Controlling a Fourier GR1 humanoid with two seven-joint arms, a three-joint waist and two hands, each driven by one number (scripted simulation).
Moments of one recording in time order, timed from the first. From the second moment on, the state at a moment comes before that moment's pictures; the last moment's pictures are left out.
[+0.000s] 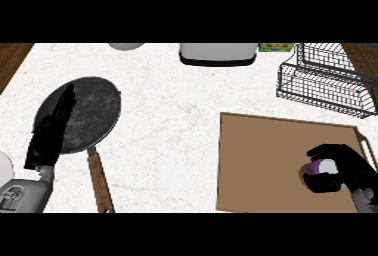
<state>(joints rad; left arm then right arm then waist) -0.16 0.42 -0.11 -1.42 0.01 0.23 0.05 -0.13 -0.76 0.46 -1.73 0.11 -0.09 1.16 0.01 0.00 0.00</state>
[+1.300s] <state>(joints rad) -0.18 0.38 -0.08 -1.42 -0.04 0.19 0.05 -0.69 -0.22 0.53 -1.42 0.64 -0.22 1.05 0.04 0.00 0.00</state>
